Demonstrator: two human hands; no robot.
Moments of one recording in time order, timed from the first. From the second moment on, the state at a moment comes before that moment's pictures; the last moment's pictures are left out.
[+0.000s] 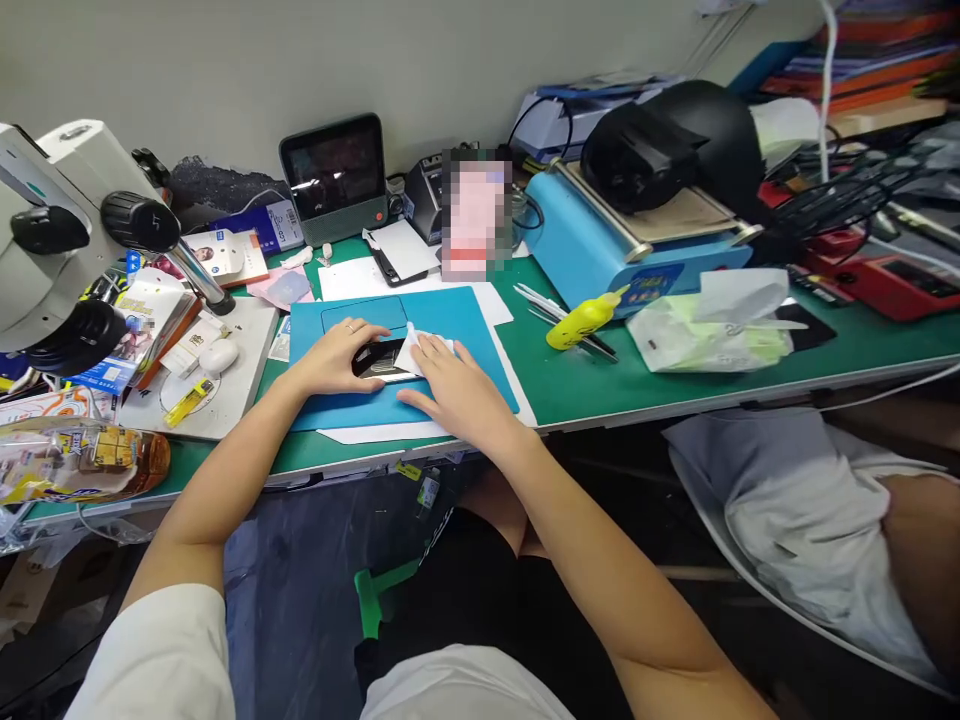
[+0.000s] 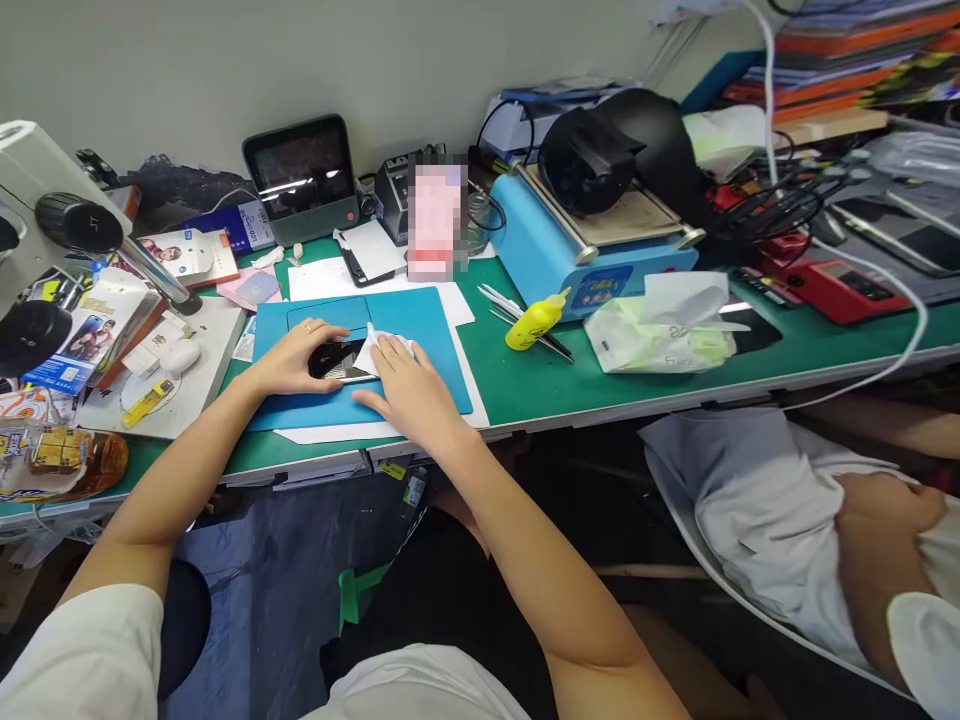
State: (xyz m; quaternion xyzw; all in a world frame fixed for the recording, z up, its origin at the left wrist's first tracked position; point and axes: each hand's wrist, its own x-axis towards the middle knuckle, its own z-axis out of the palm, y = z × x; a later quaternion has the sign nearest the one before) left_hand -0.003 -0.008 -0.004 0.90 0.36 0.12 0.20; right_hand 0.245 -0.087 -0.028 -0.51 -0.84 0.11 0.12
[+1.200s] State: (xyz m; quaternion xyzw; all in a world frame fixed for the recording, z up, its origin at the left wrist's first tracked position) left_hand -0.004 -0.007 0.000 0.91 0.35 0.13 0.19; right_hand 0.228 -0.055 0.001 -0.50 -0.85 0.12 0.11
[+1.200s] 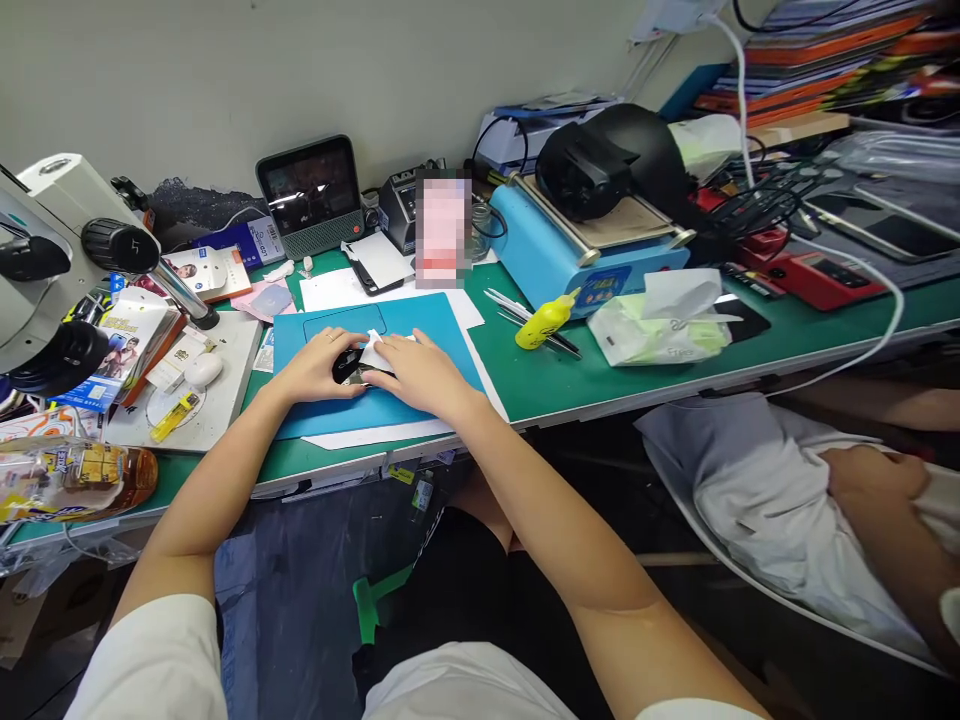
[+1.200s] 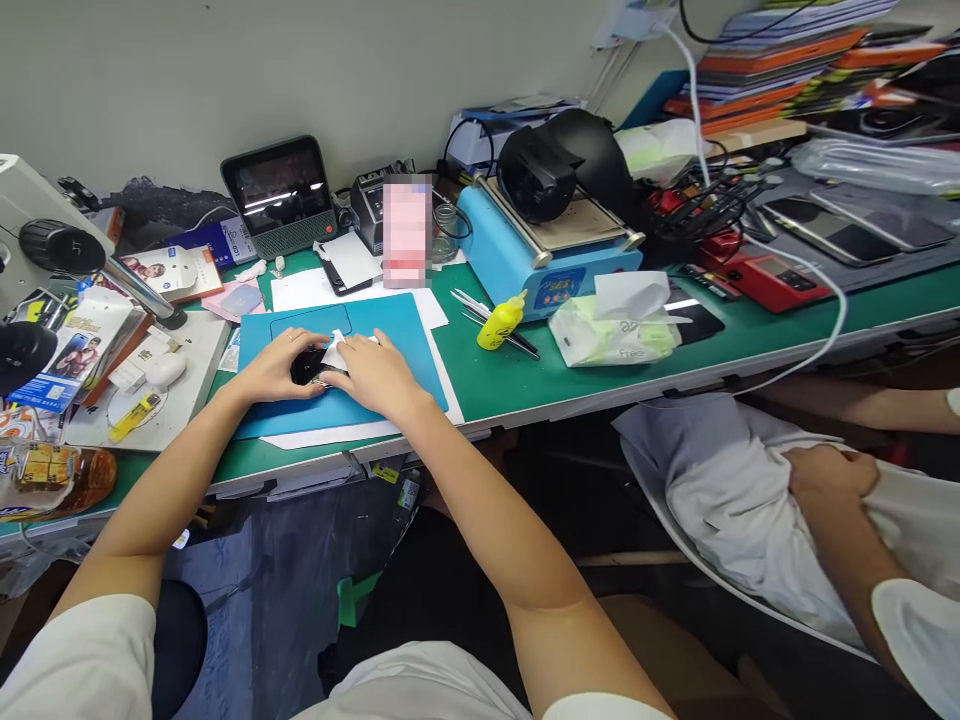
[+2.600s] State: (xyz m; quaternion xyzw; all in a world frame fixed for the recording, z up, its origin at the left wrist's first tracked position) left_hand 0.002 -0.006 -0.012 0.91 0.34 0.14 0.19; right_hand 0.236 -0.076 -0.024 -0.49 -0.86 0.11 0.11
